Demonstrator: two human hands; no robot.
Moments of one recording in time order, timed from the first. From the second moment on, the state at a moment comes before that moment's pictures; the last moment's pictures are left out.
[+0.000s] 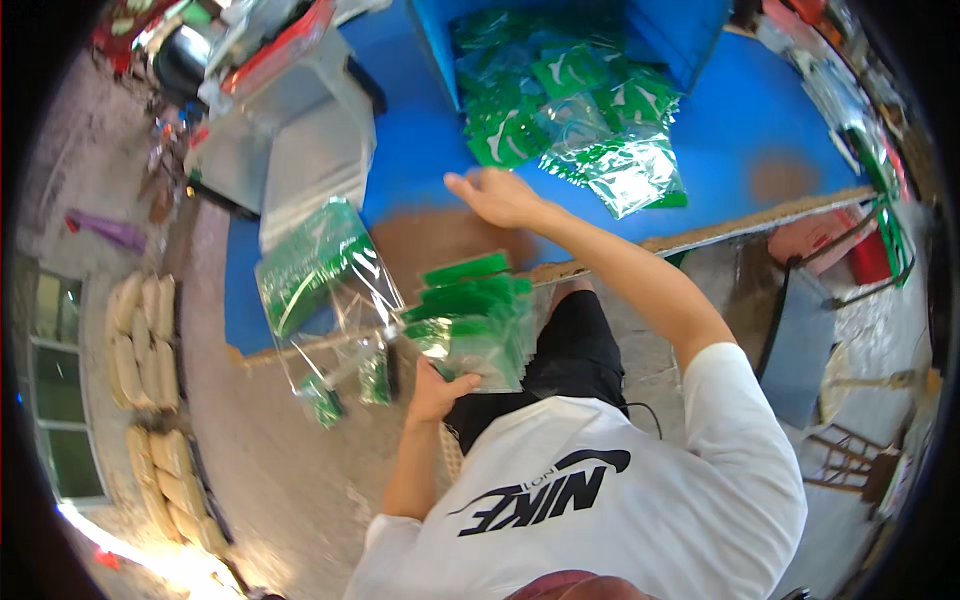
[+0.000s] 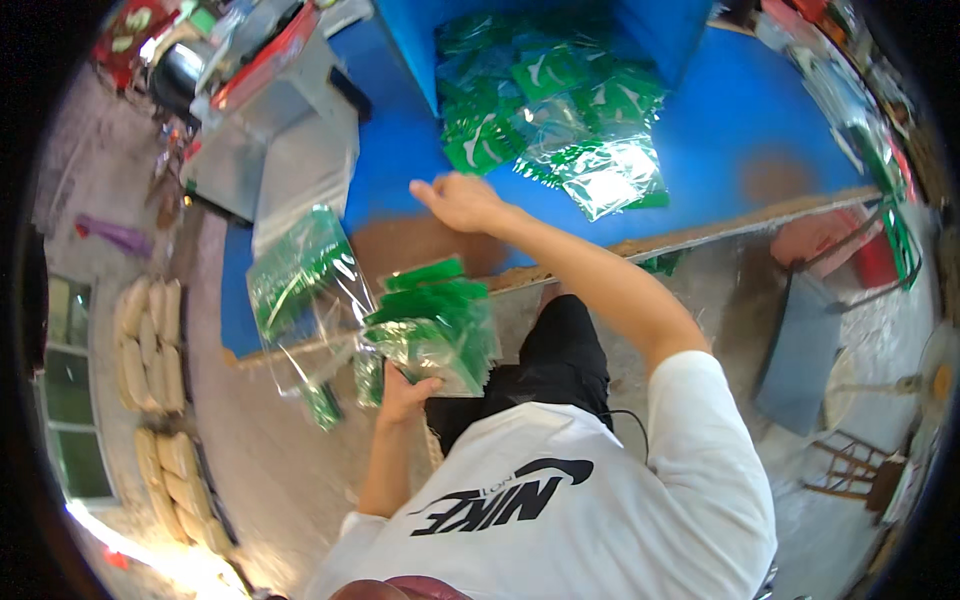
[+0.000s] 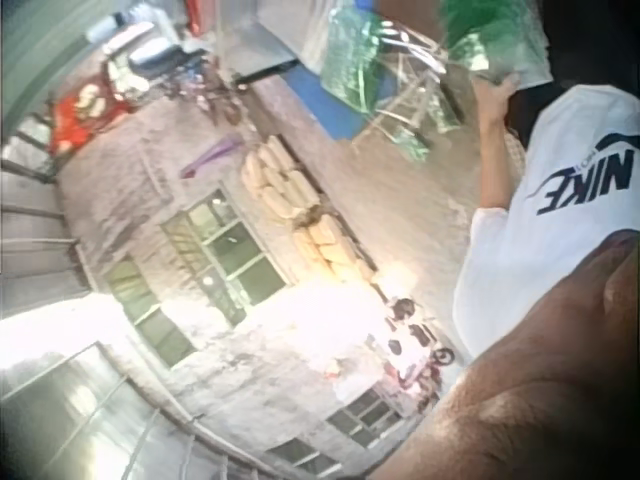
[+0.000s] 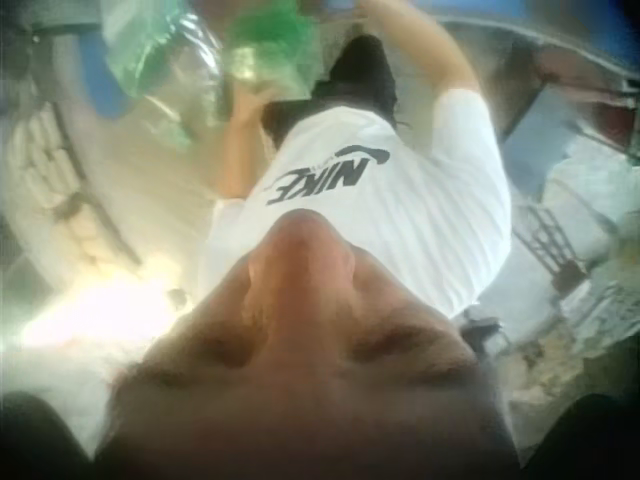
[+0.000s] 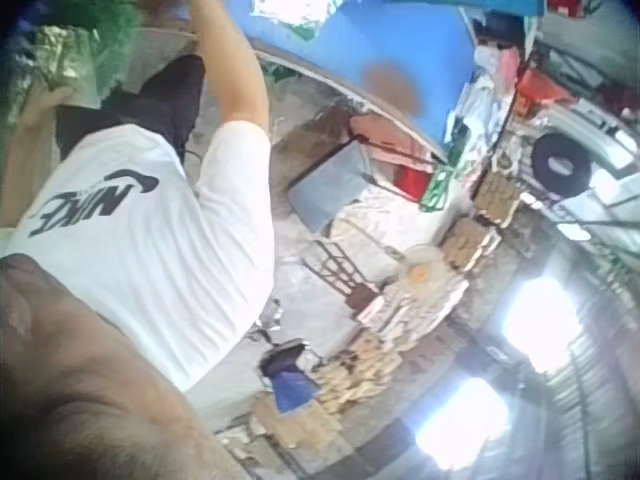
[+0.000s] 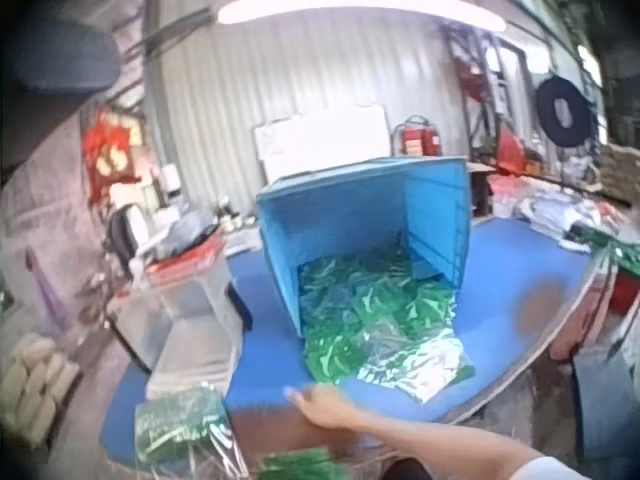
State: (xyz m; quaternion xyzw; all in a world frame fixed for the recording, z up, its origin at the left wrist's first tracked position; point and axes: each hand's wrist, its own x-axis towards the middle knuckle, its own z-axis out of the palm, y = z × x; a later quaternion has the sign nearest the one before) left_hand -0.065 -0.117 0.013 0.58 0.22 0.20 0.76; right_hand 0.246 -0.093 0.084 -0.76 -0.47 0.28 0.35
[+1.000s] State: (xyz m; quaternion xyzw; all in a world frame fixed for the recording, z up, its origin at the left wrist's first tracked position) left_hand -0.050 -0.143 -0.056 0.15 0.14 0.19 0.96; right_hand 0.240 -0.280 0.019 -0.76 -0.59 -0.03 0.27
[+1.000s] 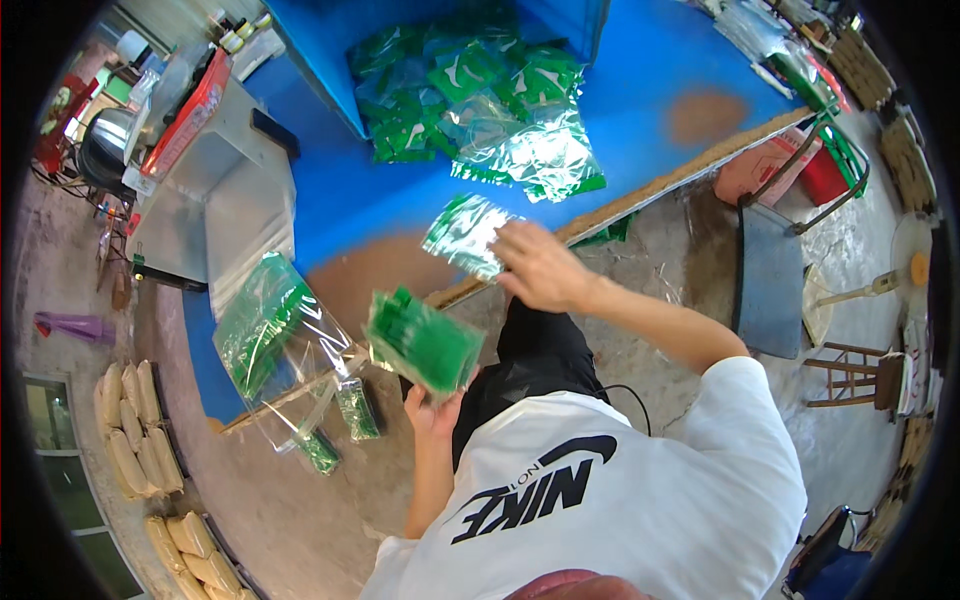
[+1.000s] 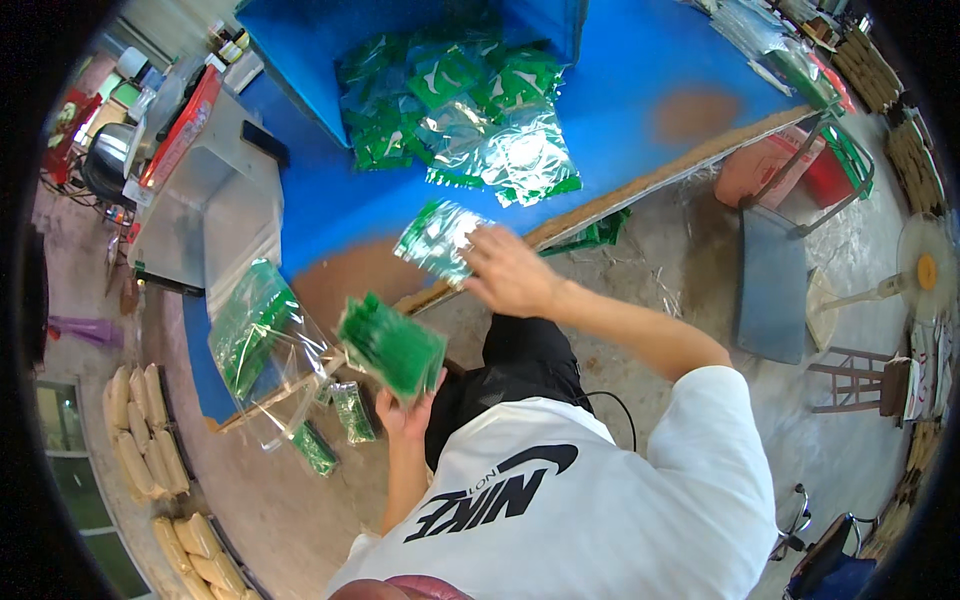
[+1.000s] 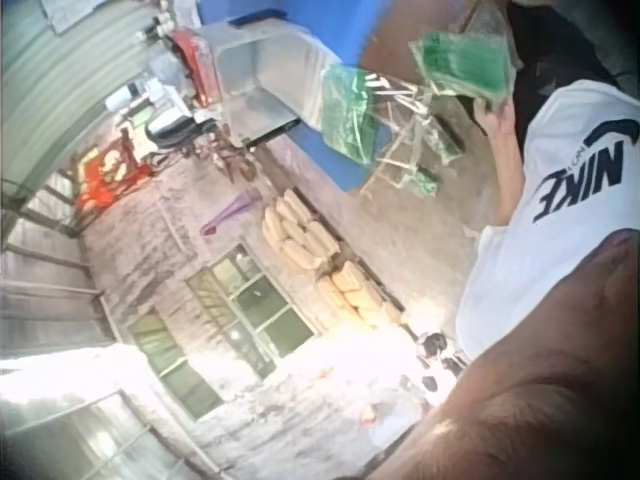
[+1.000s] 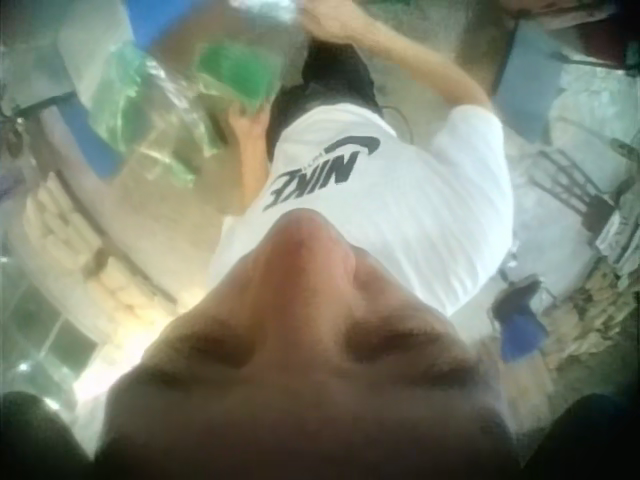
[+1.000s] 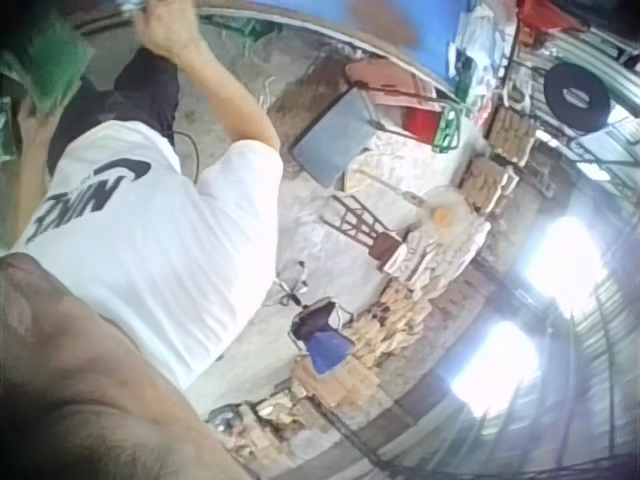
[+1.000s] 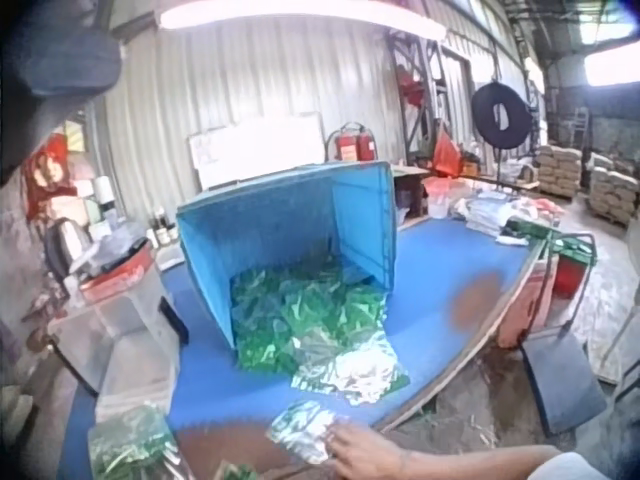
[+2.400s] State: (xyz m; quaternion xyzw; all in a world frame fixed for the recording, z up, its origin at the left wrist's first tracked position) left_hand -0.055 -0.117 -0.060 0.22 0.21 0.22 0.93; right_hand 0.209 -0.202 0.037 -0.62 -0.61 0.27 0.41
